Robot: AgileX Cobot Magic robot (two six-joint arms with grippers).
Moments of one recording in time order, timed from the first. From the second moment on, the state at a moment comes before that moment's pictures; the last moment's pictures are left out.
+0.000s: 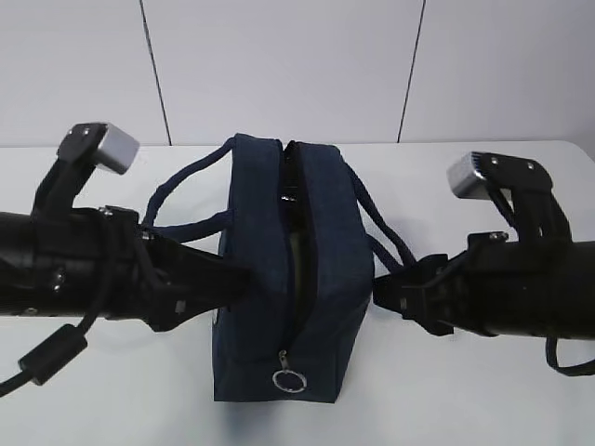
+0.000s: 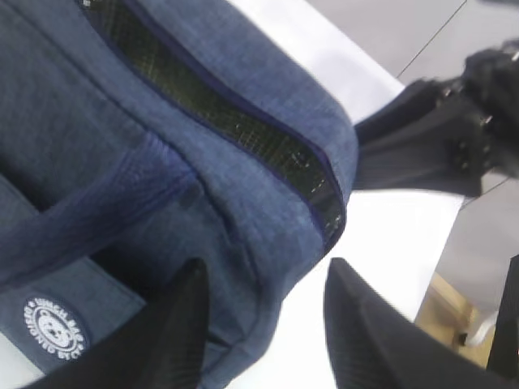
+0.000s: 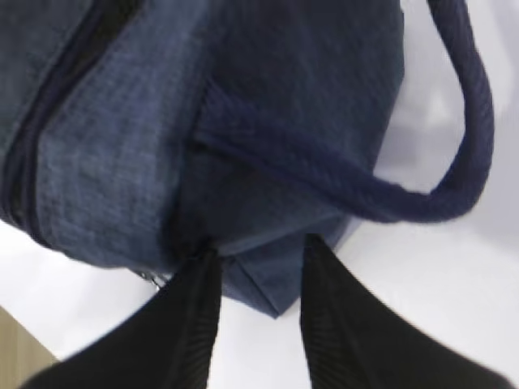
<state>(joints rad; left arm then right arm) -0.54 1.39 -0.59 -1.79 0.54 1.63 0.43 1.36 -0.53 1.82 0.33 -1.54</state>
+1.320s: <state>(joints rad) -0.54 1.44 -0.64 -1.79 0.50 1.55 0.43 1.39 -0.55 1.82 0.41 -1.56</state>
